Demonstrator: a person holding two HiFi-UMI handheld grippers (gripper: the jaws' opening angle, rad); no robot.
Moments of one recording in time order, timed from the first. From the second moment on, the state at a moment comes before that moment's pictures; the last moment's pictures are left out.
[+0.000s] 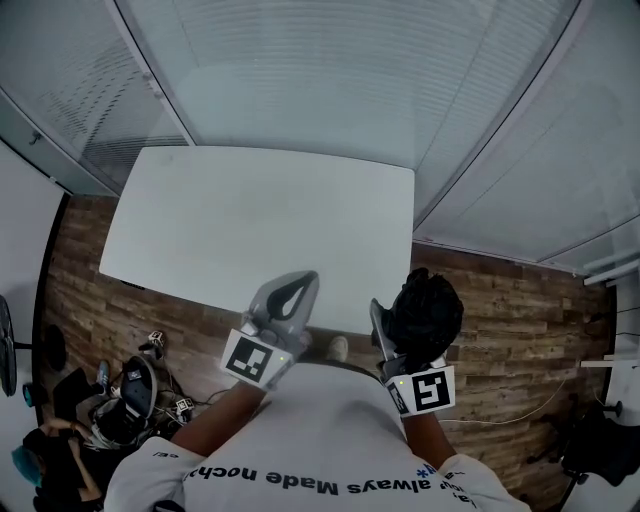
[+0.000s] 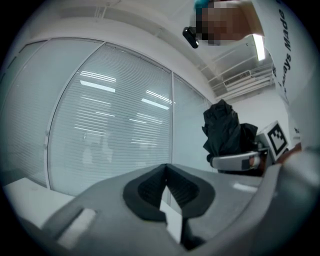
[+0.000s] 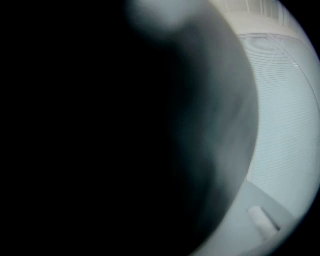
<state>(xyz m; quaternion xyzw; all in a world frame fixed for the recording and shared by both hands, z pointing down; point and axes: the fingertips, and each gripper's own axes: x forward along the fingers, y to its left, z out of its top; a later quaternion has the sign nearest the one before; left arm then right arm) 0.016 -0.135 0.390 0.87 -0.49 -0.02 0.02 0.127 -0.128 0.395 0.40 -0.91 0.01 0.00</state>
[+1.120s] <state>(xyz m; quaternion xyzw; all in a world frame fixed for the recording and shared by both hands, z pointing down) -0.028 -0.226 0.395 0.89 -0.46 -0.02 0.03 0.071 -0.223 0.415 0.42 -0.91 0.04 0.04</state>
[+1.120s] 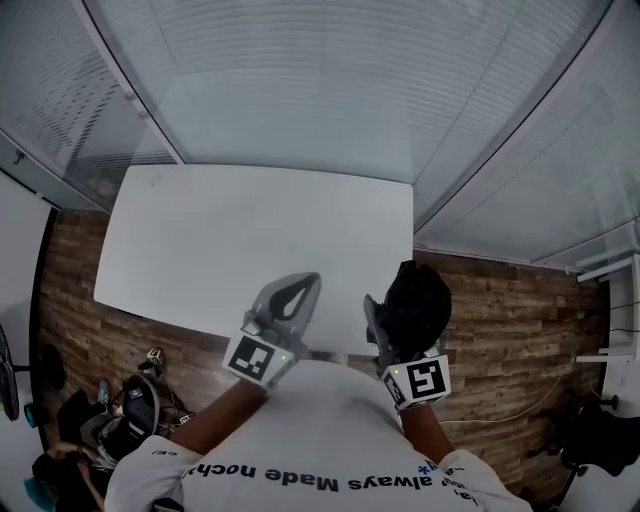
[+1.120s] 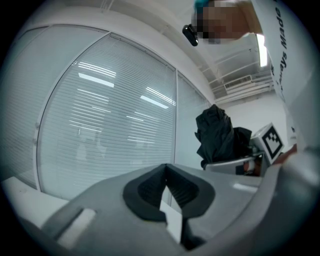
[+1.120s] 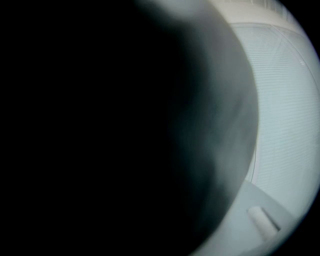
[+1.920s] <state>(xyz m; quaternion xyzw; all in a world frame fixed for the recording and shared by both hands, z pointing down) -0.033 -0.233 0.395 0.88 -0.47 -0.02 0.04 0.064 -0.259 0.519 0.40 -0.89 0.13 0.16</state>
